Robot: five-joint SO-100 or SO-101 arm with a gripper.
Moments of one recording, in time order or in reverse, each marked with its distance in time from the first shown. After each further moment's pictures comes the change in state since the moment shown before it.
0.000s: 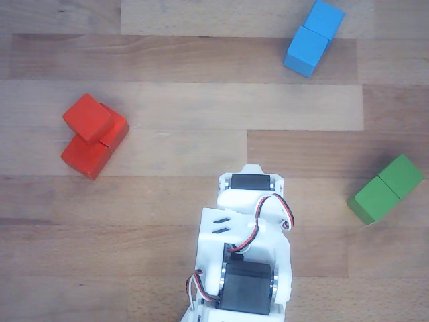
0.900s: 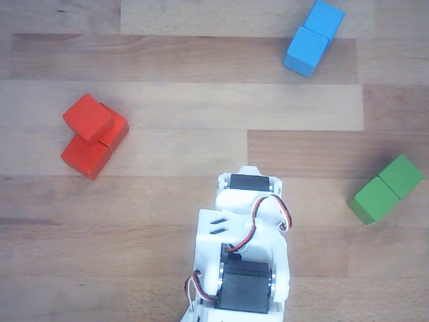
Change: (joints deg) arm -1.5 0.2 0.7 0.1 3.1
